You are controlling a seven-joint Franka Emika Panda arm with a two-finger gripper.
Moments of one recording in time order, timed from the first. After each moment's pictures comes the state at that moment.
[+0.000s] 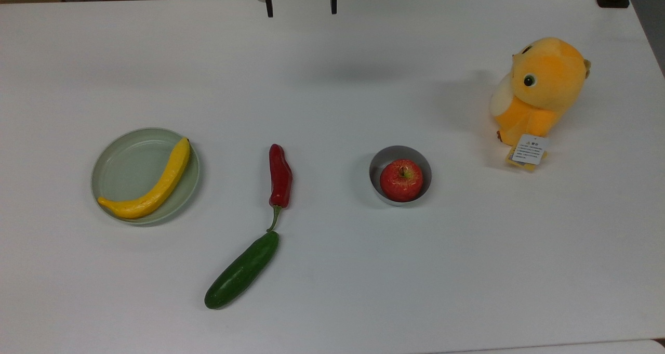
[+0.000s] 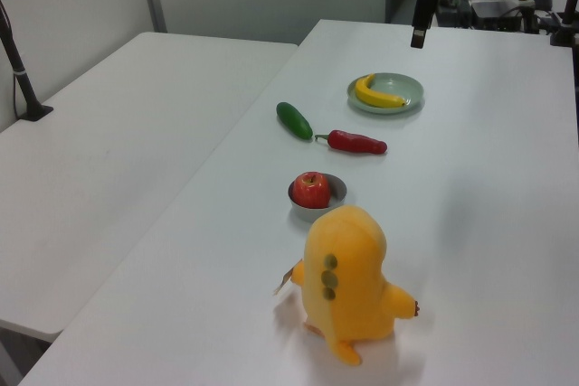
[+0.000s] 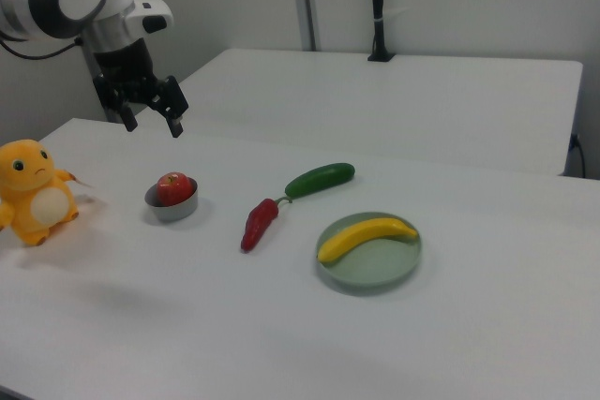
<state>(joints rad) 0.15 -0.04 0.01 -1.72 0.00 1.81 0.02</state>
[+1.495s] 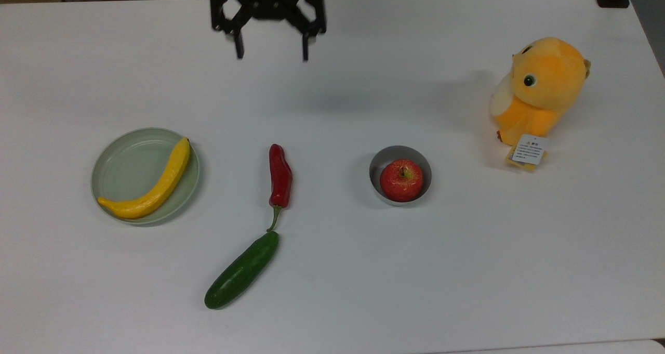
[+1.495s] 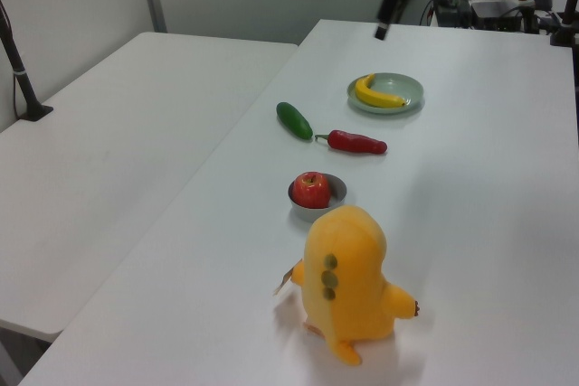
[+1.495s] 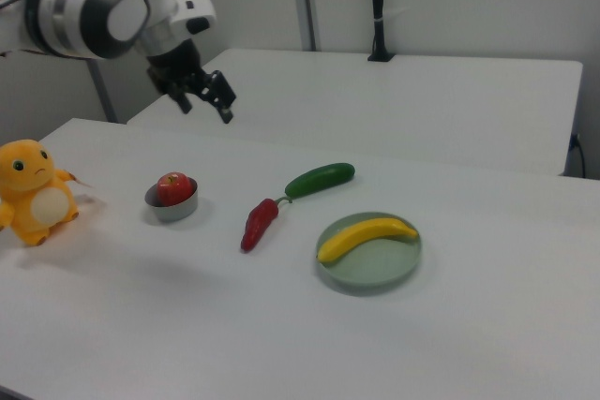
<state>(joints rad) 0.13 0.07 -0.04 -1.69 0.00 2.09 0.09</state>
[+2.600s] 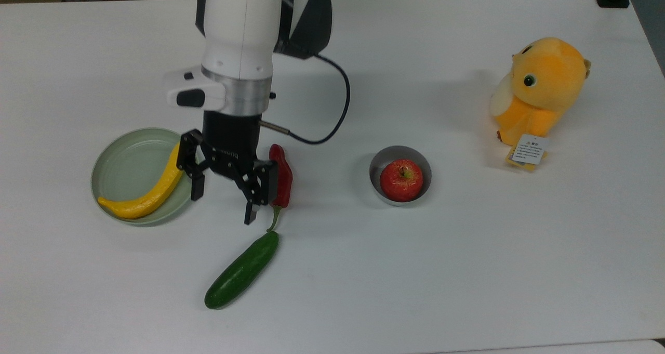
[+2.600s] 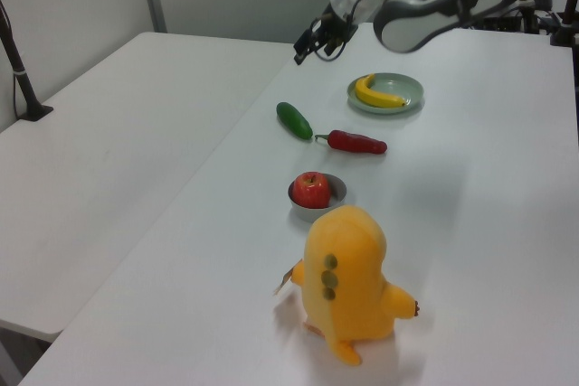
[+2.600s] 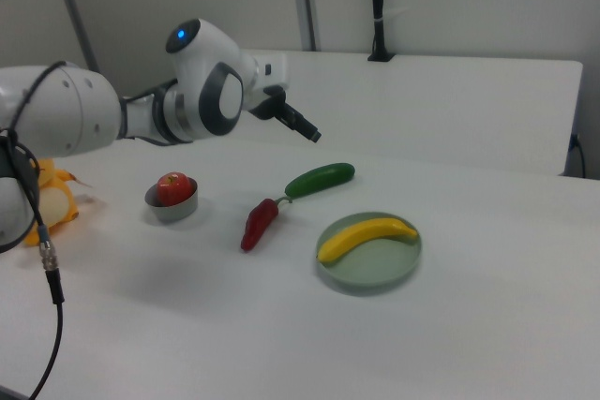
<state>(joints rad) 0.12 0.55 -0.13 -1.46 -0.23 2.67 0.62</state>
